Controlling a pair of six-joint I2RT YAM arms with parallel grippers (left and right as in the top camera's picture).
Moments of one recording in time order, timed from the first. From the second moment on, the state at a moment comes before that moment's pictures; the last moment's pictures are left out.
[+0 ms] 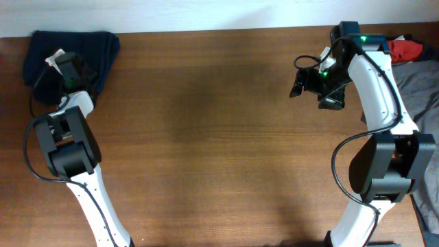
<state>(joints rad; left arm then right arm) 0.30 2.56 1.78 0.24 -0.17 -0.39 -0.05 2.03 1.88 -1.35 -0.28 0.25</state>
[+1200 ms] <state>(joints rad) 0.23 2.72 2.78 -1.11 -0.07 -0.41 -0.05 2.03 1.88 -1.32 -0.28 0.25</state>
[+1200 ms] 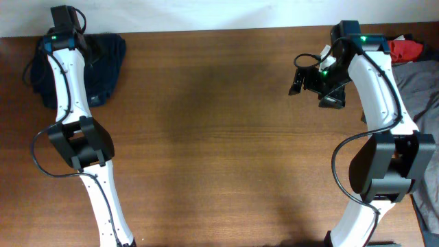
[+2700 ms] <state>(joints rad) 0.34 2.90 2.98 -1.06 -0.10 -0.41 -0.05 2.03 1.88 -1.29 -0.28 0.26</state>
